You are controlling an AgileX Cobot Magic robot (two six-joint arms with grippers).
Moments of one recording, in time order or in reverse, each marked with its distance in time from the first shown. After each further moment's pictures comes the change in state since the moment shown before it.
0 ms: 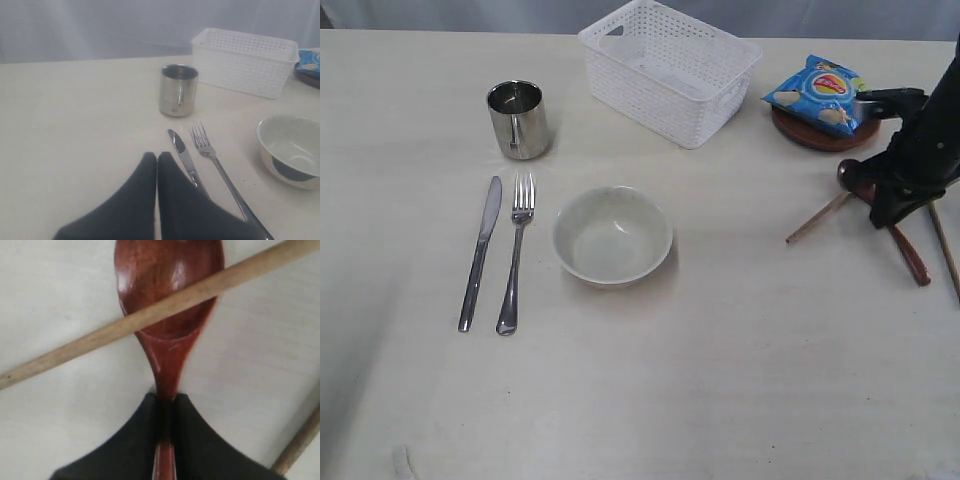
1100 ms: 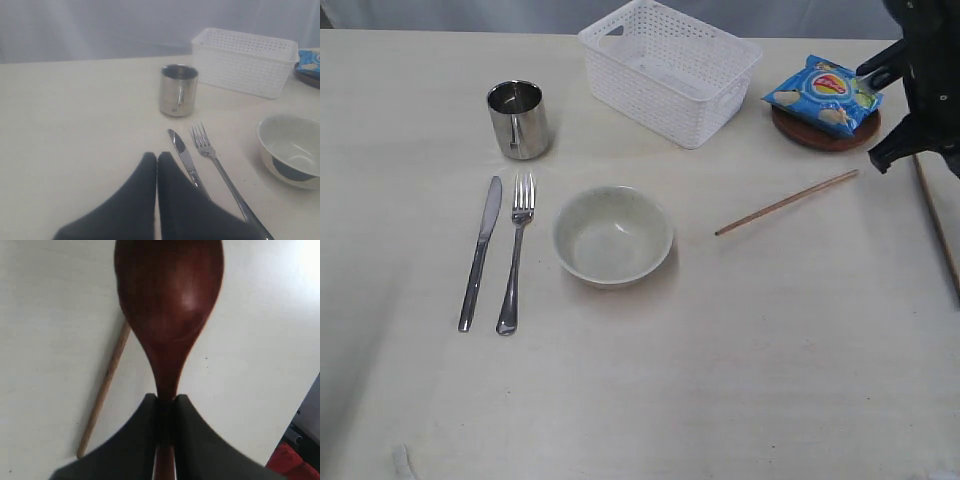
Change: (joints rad) left arm 0.000 0.000 0.000 0.000 0.000 0.000; right arm 0.234 -0.090 -0.084 -0.697 0.293 0.548
